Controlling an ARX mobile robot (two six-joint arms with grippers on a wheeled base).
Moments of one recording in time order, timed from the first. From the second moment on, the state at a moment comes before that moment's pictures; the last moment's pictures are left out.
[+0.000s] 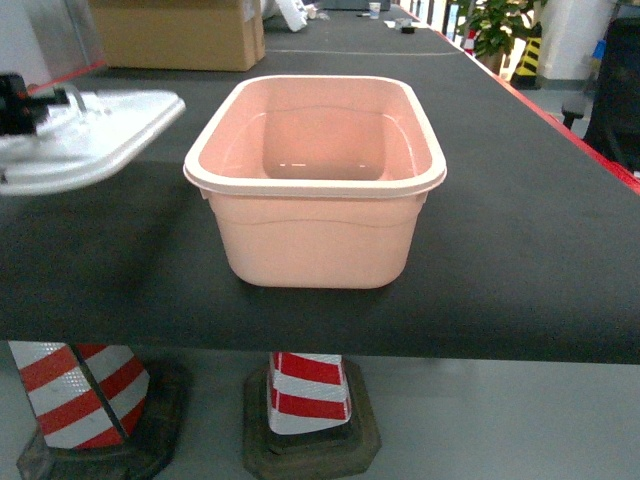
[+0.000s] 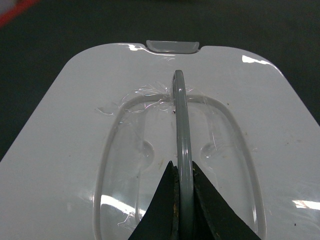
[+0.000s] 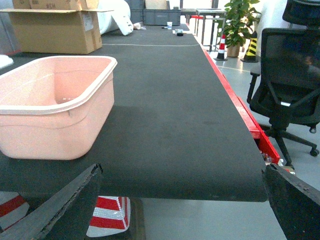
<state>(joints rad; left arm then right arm) 0.19 2.23 1.55 0.42 0.19 0.01 0.00 0.00 0.01 -0.01 0.00 0.00</state>
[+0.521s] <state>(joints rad) -0.08 1.95 1.41 0.40 -0.01 -0.10 0.00 0.00 0.01 -0.01 0.00 0.00</state>
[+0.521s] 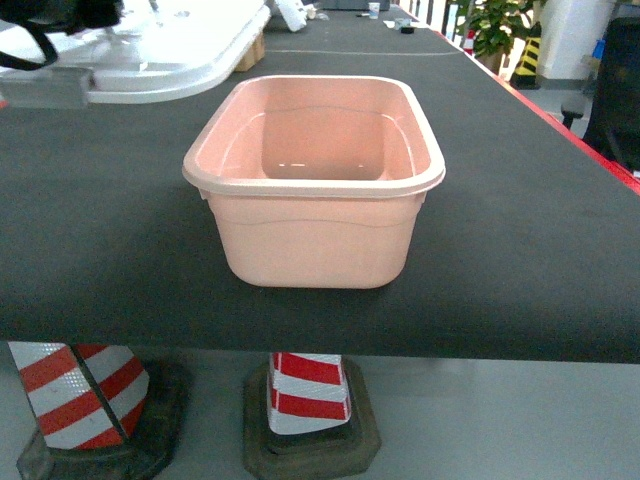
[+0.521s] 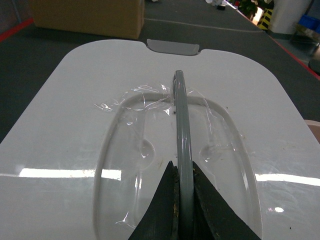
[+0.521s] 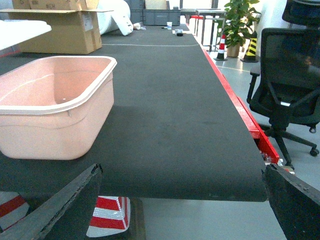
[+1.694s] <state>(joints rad) -0.53 2.14 1.54 0.37 -0.50 -0.18 0.00 0.00 0.01 -0.01 0.00 0.00</state>
